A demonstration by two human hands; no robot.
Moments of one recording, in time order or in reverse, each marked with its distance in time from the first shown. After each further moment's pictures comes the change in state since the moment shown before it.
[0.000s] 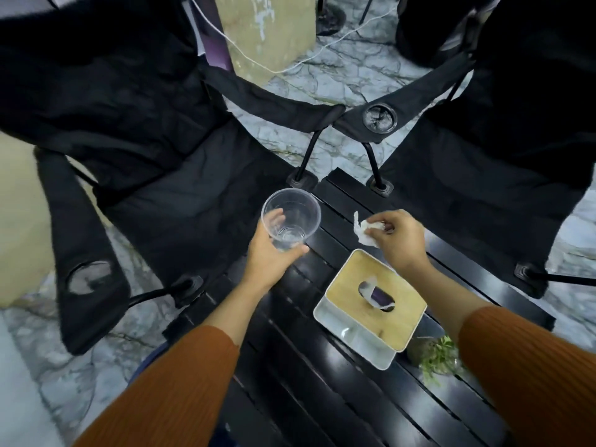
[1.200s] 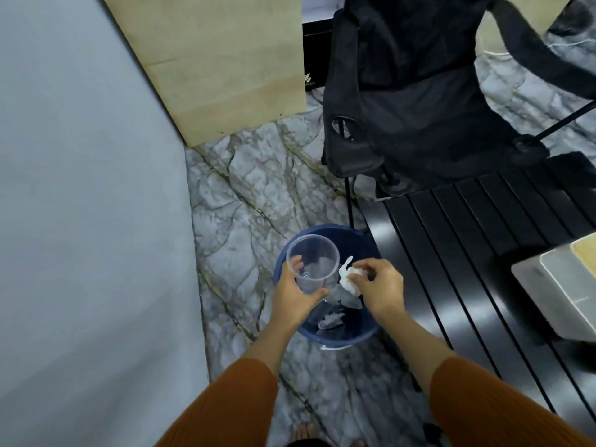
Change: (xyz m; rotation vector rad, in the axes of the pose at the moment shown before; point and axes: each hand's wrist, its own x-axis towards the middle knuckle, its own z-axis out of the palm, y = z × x) left_hand -0.338 -0.195 -0.234 0.012 0.450 -0.443; right_hand -0.339 -0.108 0.285 -0.009 -0.493 -0.127
